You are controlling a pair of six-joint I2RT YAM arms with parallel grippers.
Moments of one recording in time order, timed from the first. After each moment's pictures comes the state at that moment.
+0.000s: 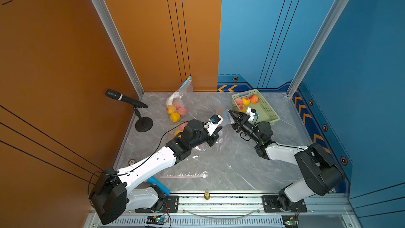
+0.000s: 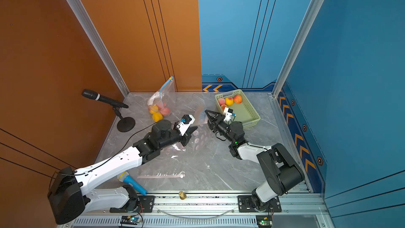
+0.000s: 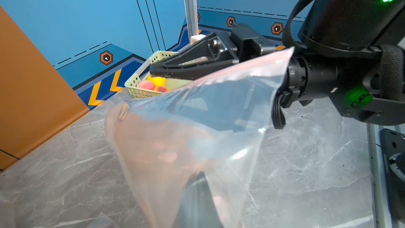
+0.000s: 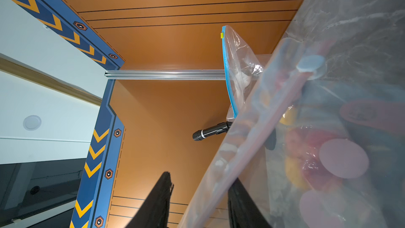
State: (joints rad) left arm -0.76 1.24 0.84 0.10 0.13 0.13; right arm 0.47 1.55 0.60 1.10 -0.33 1.64
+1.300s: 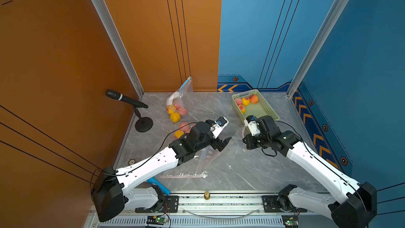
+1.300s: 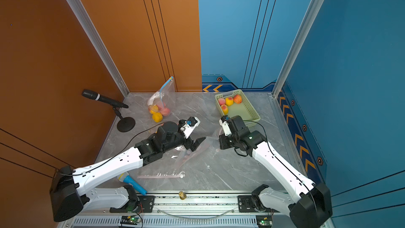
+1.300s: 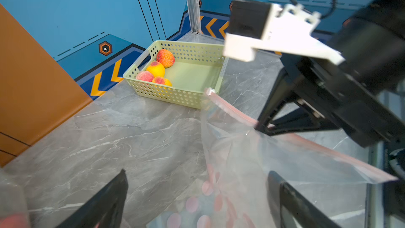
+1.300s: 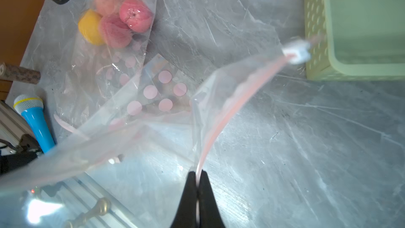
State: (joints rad) left arm -0.84 1.26 0.93 -0.03 0.01 0.07; right arm 0.54 1.10 0.95 -0.72 -0.16 0.23
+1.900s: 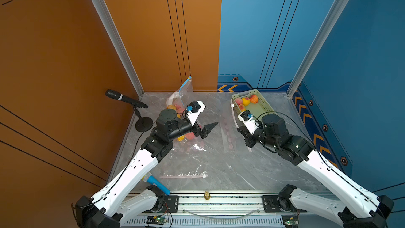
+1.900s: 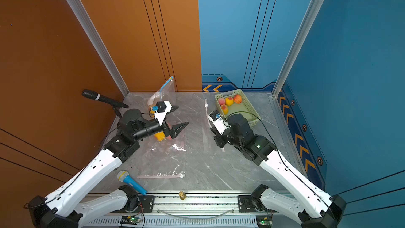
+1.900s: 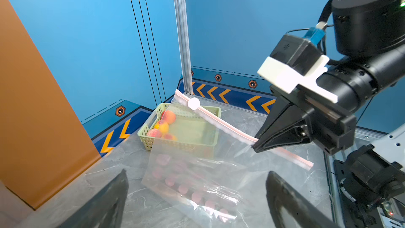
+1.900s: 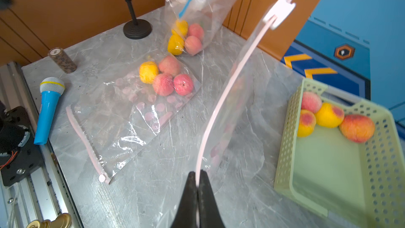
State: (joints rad) left arm -0.51 1.03 0.97 -0.01 0.47 0.11; right arm 0.71 1.03 1.09 -0.57 -0.09 -0.14
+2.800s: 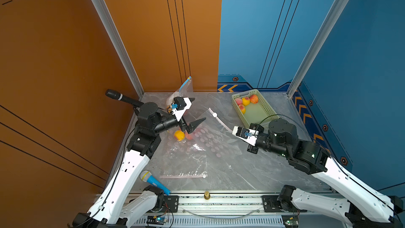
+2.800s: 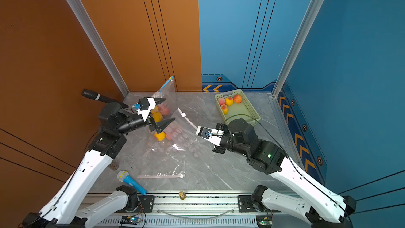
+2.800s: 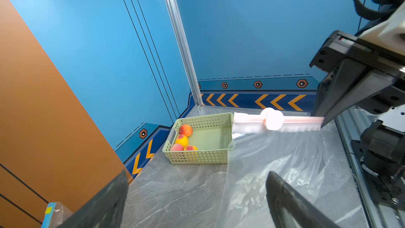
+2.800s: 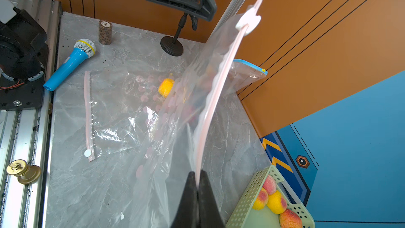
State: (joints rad) left arm -0.29 1.00 1.07 -0.11 0.76 0.28; right arm 0.90 0.95 1.19 -0.63 -0.03 -0.57
